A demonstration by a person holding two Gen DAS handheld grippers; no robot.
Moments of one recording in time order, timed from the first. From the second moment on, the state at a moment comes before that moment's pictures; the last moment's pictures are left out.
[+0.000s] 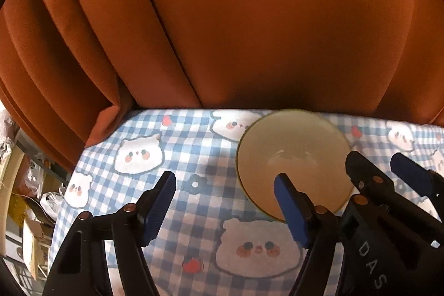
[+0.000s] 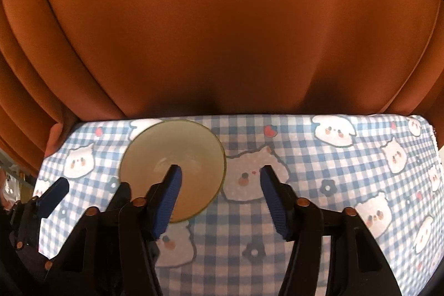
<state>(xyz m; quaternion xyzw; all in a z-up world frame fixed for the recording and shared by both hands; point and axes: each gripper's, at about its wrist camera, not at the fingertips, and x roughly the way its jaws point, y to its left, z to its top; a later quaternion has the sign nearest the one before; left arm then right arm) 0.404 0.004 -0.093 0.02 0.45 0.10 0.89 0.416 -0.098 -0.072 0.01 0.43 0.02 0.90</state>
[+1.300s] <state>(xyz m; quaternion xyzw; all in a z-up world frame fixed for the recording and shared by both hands) 0.425 0.002 -0.104 0.00 0.47 0.06 0.88 0.452 -0.094 -0.096 0.01 0.46 0.05 0.89</state>
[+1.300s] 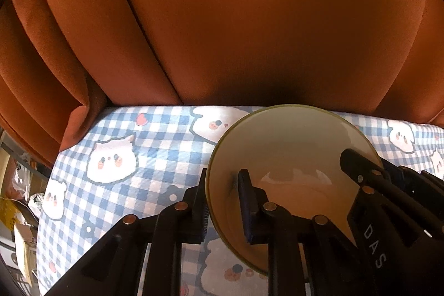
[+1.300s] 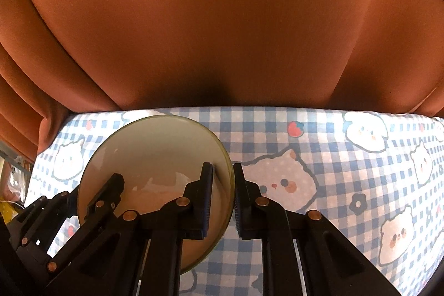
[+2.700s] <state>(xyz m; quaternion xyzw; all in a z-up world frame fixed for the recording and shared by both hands) 0.266 -0.005 0.022 0.02 0.40 0.01 0.91 0.257 -0.100 0.030 0.05 0.39 0.01 0.92</state>
